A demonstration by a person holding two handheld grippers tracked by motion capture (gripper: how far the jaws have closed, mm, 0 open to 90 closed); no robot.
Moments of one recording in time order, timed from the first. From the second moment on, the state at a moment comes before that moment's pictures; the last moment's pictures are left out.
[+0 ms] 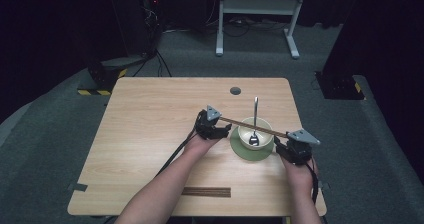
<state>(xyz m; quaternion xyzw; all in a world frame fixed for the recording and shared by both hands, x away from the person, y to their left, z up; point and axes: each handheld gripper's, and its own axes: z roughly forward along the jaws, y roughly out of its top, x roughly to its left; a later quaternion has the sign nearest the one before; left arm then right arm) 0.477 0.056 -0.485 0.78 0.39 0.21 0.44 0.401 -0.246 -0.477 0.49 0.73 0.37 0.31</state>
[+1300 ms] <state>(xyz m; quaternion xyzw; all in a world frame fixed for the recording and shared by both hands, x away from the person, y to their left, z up) 0.444 0.064 -0.488 0.78 0.39 0.21 0.45 0.386 -0.251 -0.482 0.51 0.71 0.36 0.32</state>
